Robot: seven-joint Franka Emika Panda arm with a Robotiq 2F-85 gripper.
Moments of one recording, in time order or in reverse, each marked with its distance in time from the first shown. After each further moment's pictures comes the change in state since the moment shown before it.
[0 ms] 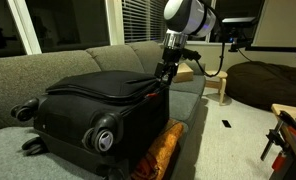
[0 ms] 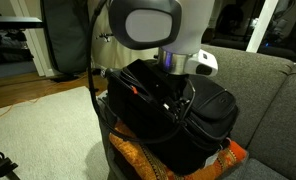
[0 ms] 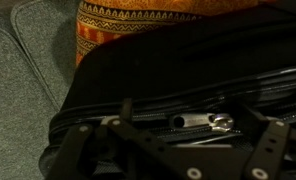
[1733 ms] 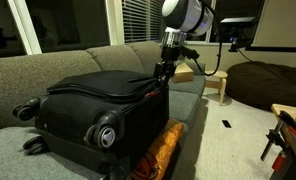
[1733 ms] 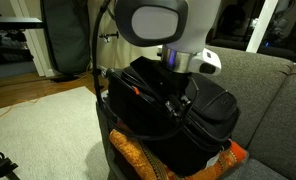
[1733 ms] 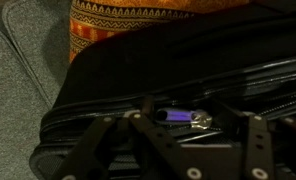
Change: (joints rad) arm -0.024 0.005 0.016 0.032 0.023 -0.042 -0.017
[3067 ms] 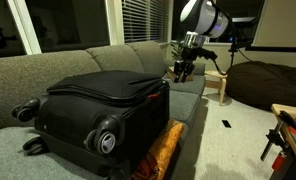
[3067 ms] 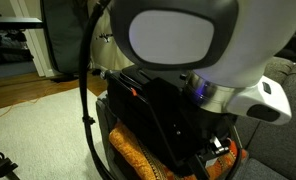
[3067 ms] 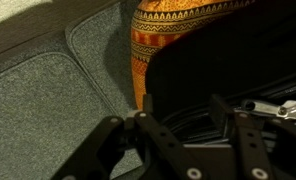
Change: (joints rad) arm -0.156 -0.017 -0.048 -0.067 0.099 0.048 -0.077
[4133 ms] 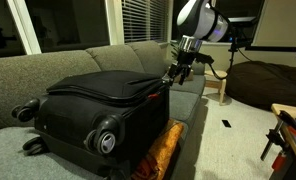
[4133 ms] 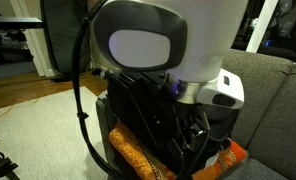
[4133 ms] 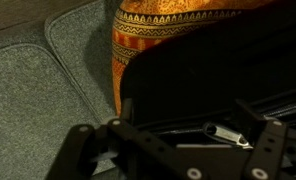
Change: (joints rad) arm 0.002 0.000 0.094 -0.060 0.000 0.112 -0.031
